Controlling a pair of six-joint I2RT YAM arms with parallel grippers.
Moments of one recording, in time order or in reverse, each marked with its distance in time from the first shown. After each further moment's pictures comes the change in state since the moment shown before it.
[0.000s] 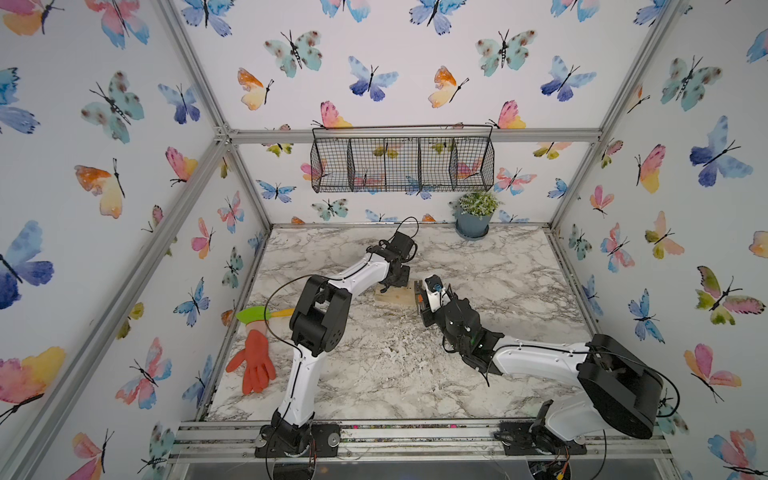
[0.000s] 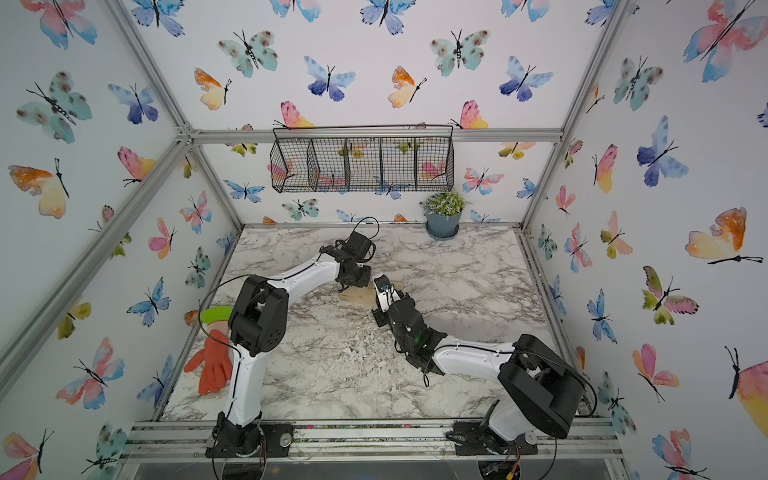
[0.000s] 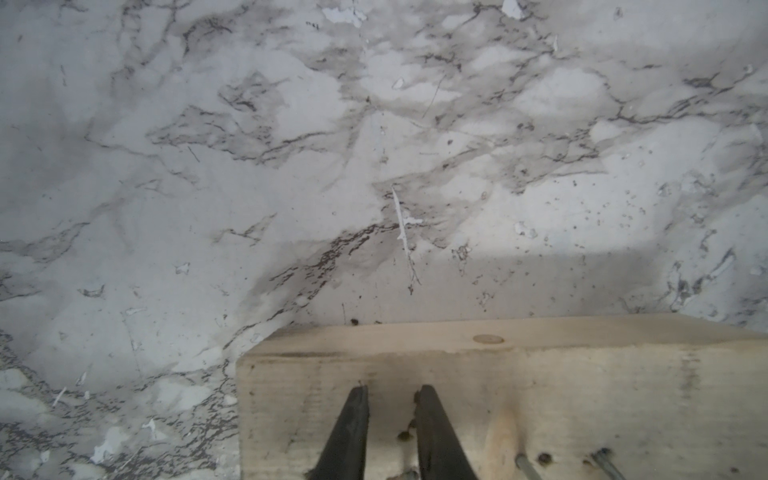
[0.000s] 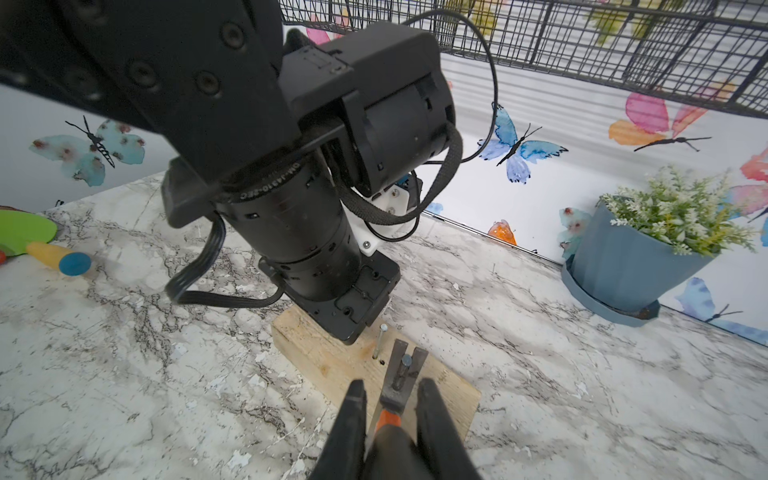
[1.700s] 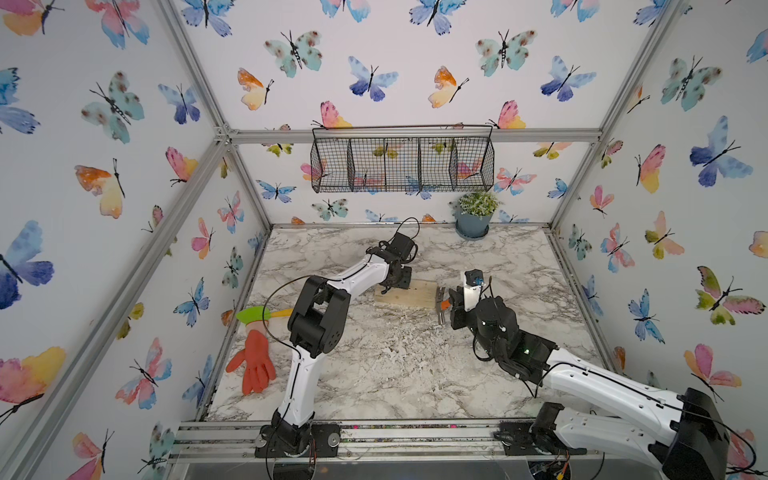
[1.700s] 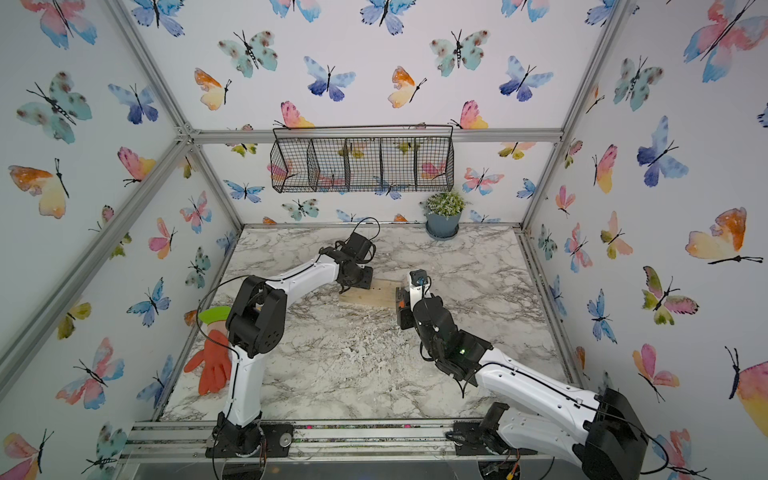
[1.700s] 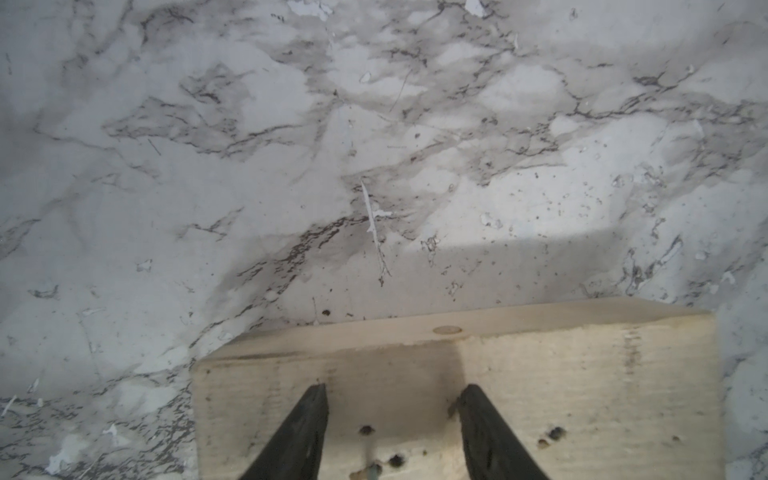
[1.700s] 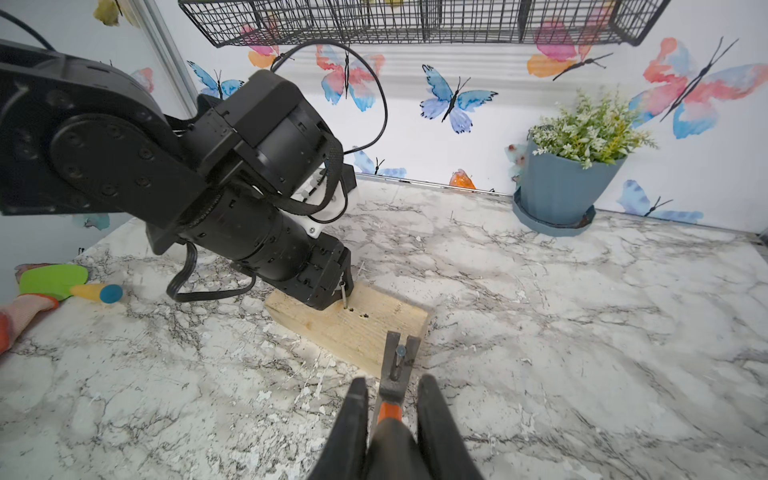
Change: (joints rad) left arm -0.003 -0.061 -0.013 0.012 0.042 -0.011; right arm -0.048 -0.420 0.049 -0.625 0.016 0.306
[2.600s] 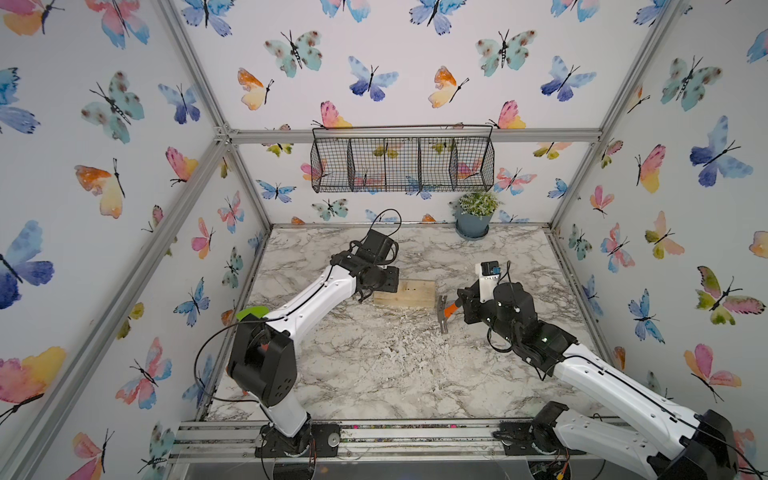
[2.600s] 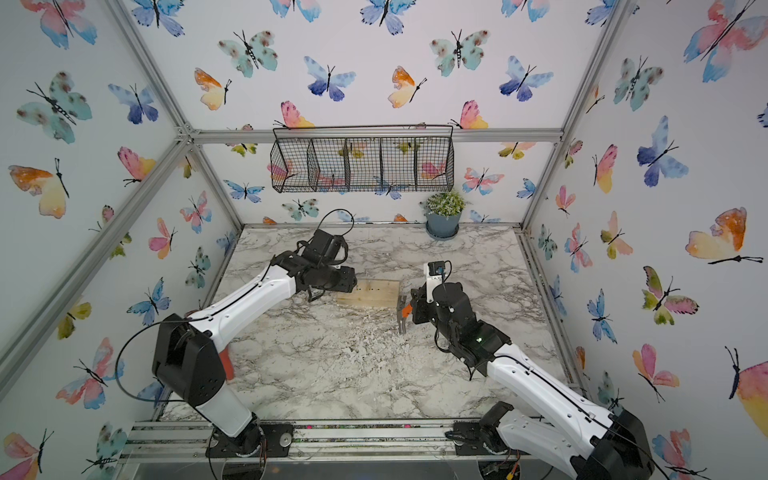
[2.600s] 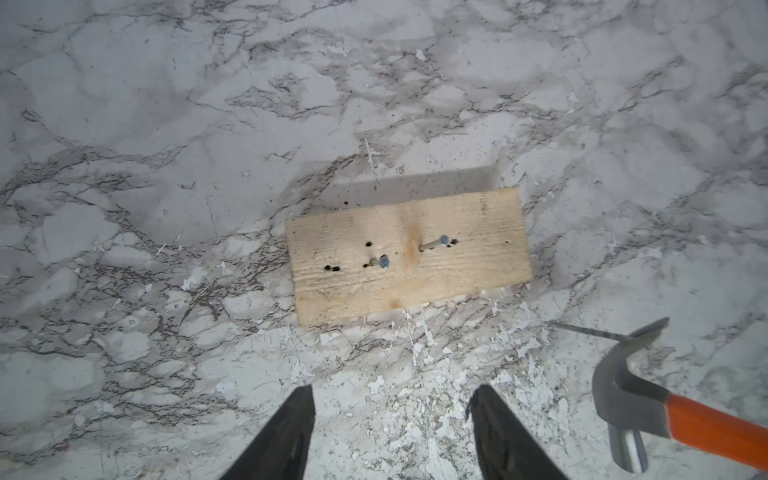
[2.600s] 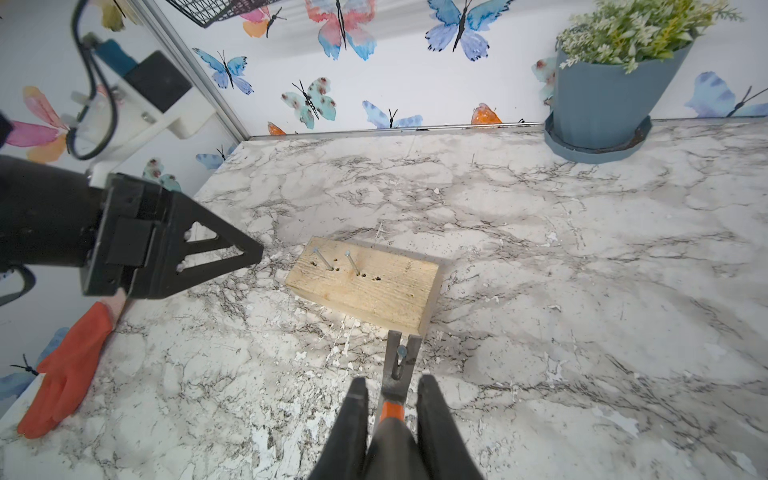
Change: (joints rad) left arm -0.006 -0.534 -0.334 -0.011 0.097 -0.017; right arm -0.209 -0.057 0.052 -0.184 -0.328 0.134
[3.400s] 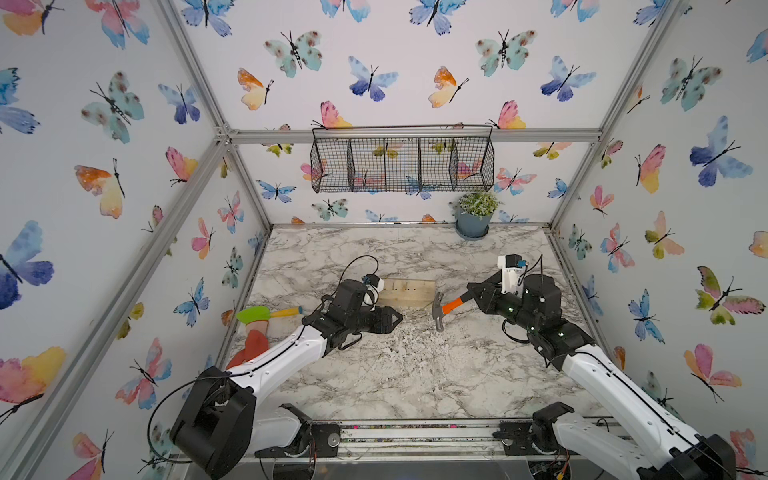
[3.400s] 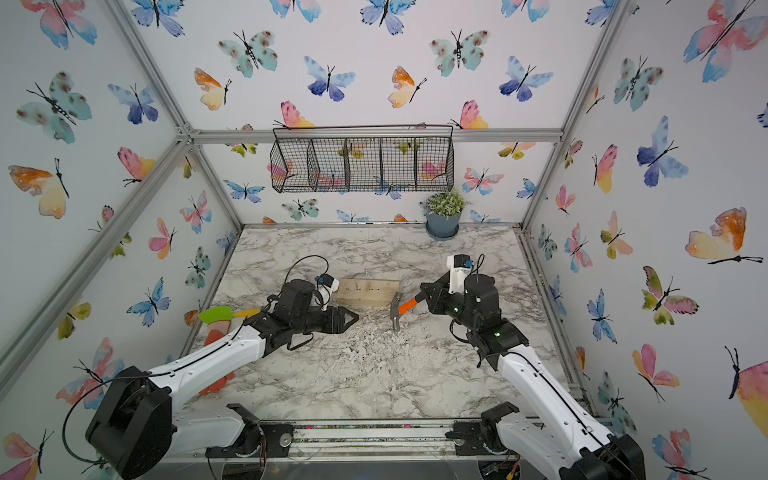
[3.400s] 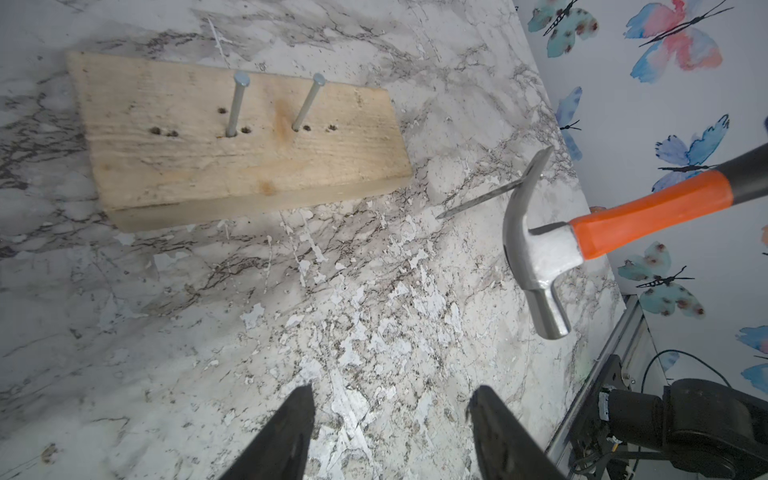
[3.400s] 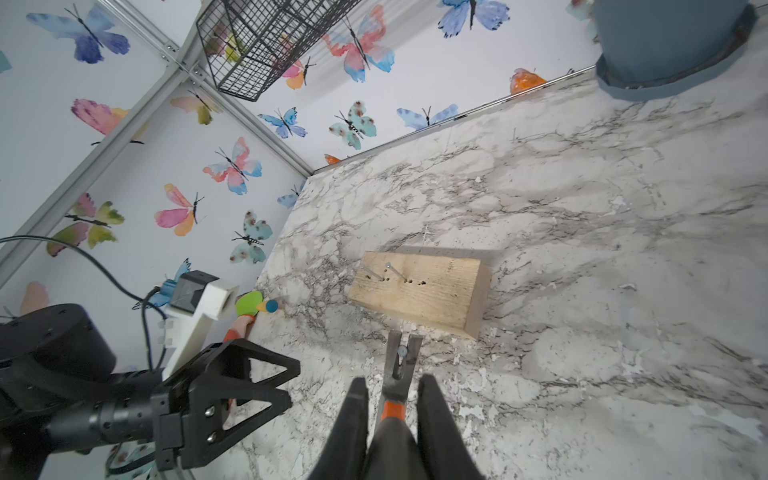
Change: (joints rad) left arm 0.002 -0.353 -0.674 0.570 0.349 -0.117; right arm -0.278 -0.031 -0.051 0.080 -0.473 0.199
